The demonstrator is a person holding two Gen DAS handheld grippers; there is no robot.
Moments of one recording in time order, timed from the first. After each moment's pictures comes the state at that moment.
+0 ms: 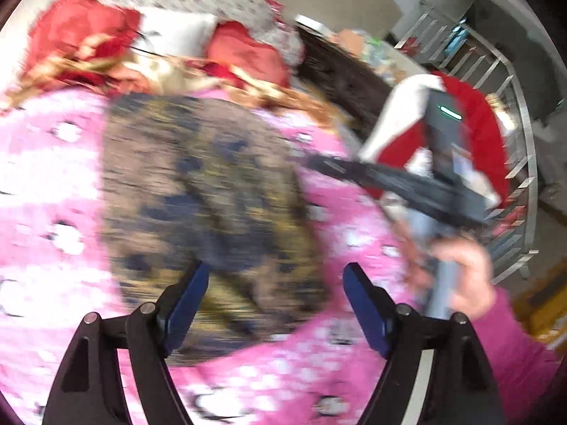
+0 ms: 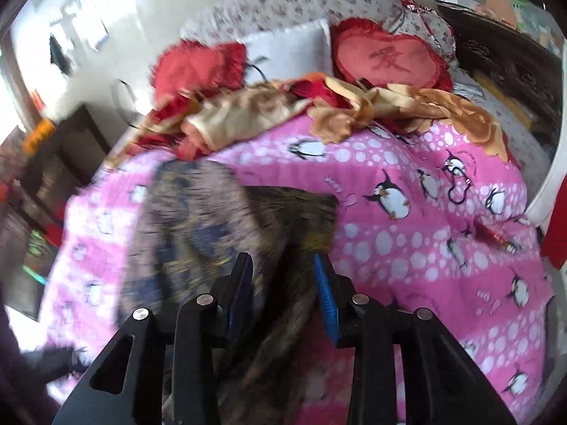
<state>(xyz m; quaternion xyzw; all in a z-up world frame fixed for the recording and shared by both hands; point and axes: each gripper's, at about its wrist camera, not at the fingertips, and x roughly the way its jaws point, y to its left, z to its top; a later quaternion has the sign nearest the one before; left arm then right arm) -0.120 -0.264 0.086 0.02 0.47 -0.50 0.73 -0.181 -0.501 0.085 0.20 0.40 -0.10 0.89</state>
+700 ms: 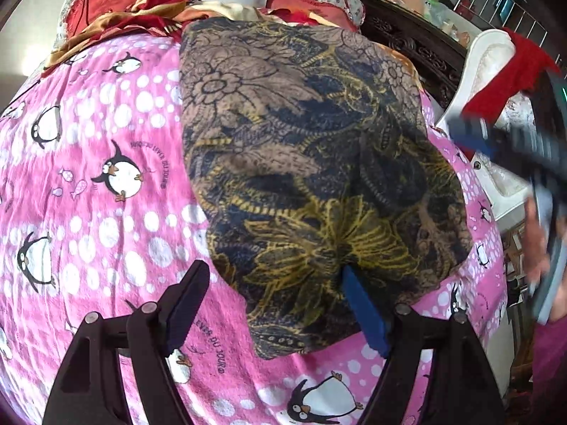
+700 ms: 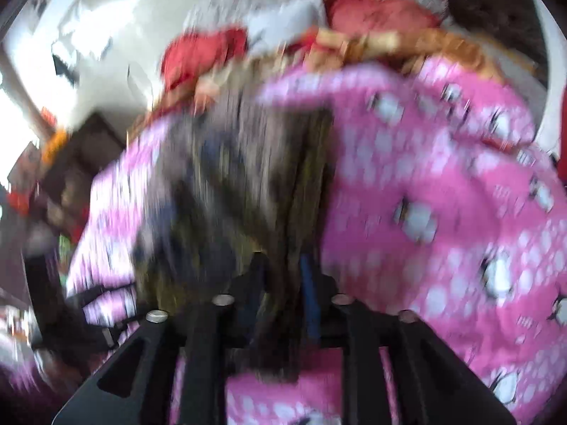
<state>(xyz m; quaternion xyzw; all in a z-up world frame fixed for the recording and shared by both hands) -0.108 -0.247 0.000 0.12 0.51 -0.40 0.76 -0.220 -0.509 0.053 0.26 0.38 -0.12 0.88</state>
